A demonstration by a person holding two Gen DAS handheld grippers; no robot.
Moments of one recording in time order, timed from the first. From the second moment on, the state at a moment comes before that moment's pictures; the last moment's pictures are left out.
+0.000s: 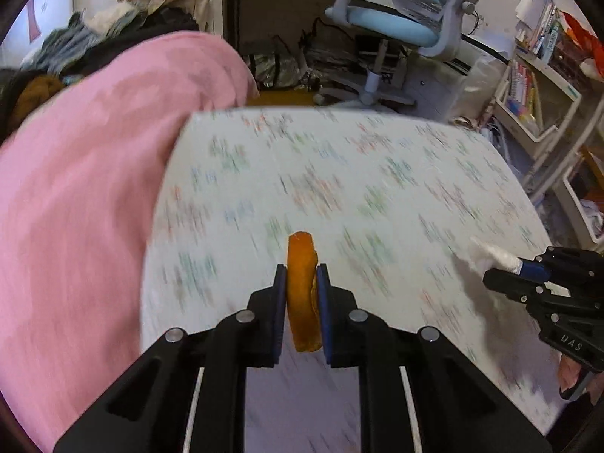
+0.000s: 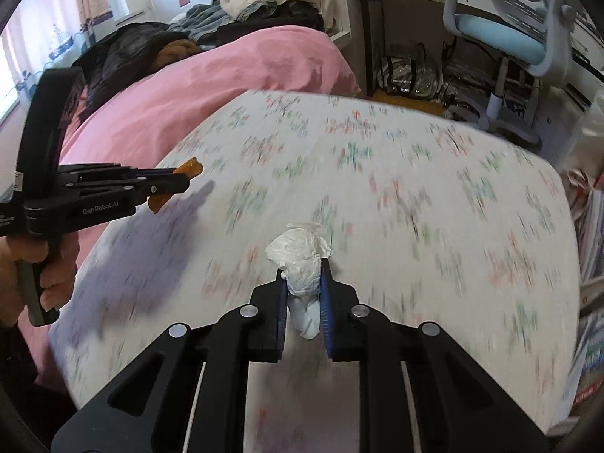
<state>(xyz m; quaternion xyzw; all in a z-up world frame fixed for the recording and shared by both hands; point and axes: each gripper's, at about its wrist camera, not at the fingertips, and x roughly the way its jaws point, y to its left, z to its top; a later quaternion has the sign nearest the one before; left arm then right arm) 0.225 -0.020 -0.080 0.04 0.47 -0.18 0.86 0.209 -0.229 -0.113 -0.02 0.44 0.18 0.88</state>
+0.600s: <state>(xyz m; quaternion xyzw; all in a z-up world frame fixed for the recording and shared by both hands) 0.090 -0.012 -0.074 0.06 0.48 -0.14 0.86 0.061 -0.241 -0.117 -0.01 0.46 0.19 0.87</state>
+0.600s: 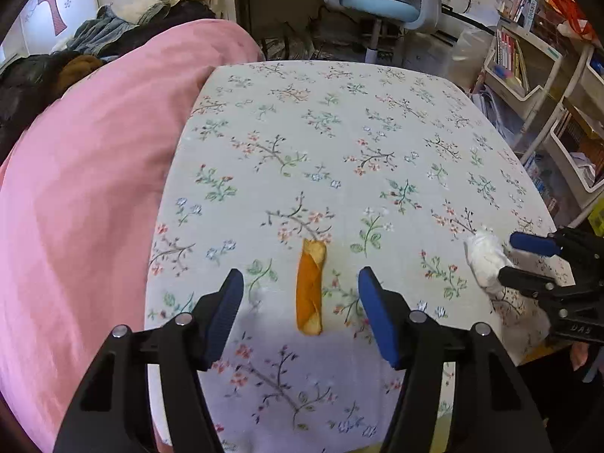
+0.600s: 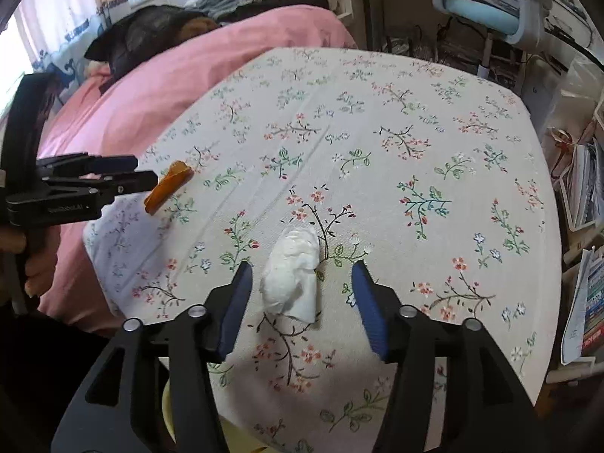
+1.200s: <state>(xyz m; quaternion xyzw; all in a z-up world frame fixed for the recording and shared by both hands) 0.086 -0.026 -0.088 0.10 0.49 -0.13 0.85 0.070 -0.227 -0.131 -0.01 0.47 0.19 0.86</state>
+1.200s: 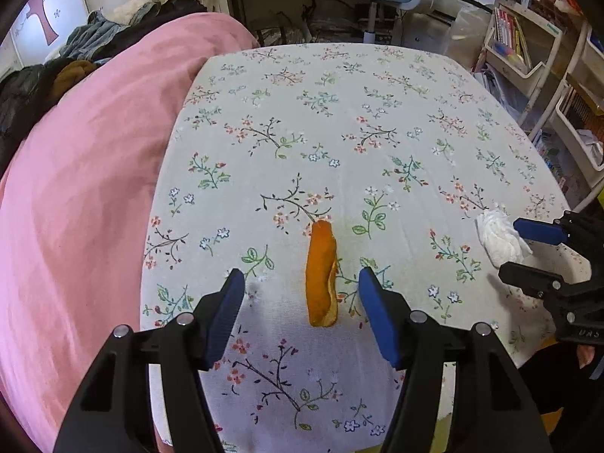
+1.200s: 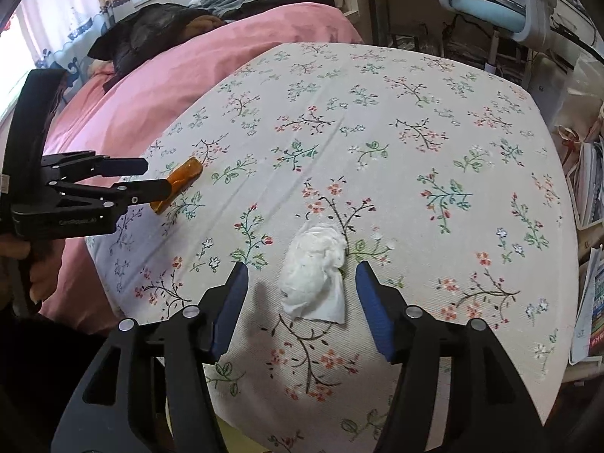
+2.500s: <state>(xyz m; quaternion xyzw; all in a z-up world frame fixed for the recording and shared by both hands) 0.067 -0.043 -0.059 0.11 0.42 -0.15 0.89 0.070 -0.225 -0.129 -0.02 0.45 0.19 0.87</state>
